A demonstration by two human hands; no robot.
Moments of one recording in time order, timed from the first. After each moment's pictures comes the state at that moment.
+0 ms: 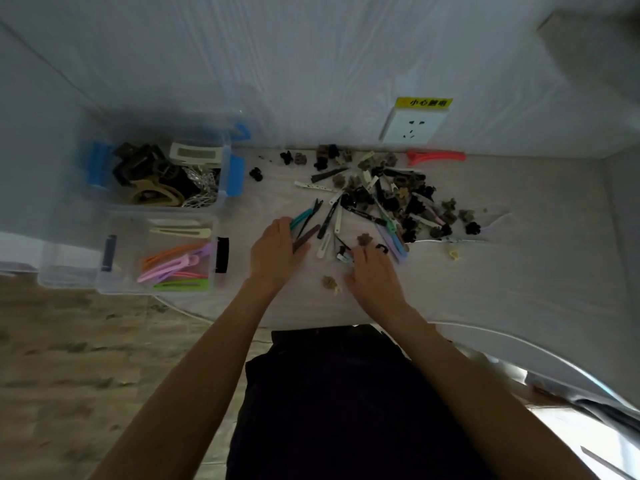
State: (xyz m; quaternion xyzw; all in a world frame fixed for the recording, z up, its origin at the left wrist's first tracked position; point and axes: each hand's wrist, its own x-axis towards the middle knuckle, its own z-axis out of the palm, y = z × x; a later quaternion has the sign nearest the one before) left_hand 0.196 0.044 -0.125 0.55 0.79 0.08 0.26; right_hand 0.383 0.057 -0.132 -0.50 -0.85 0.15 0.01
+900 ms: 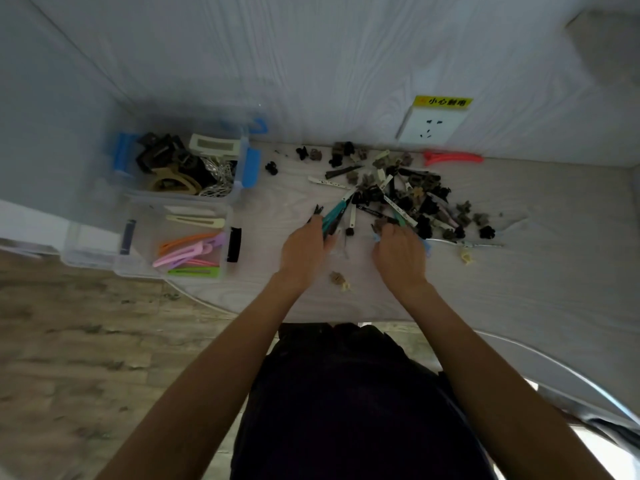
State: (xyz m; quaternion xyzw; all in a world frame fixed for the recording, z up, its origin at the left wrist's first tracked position) left_hand 0.228 0.048 -0.104 0.52 0.79 0.10 0.30; right_hand 0.385 0.094 -0.132 -0.56 -0.83 0.04 0.00
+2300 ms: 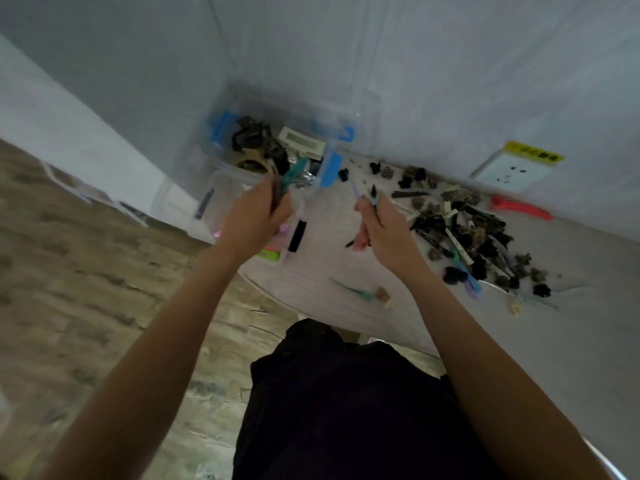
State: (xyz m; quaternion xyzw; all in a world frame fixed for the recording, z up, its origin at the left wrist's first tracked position) left_hand 0.103 -0.005 -0.020 0.47 0.82 0.25 0.19; right_hand 0.280 0.092 -0.044 -0.44 -0.68 0.56 0.17
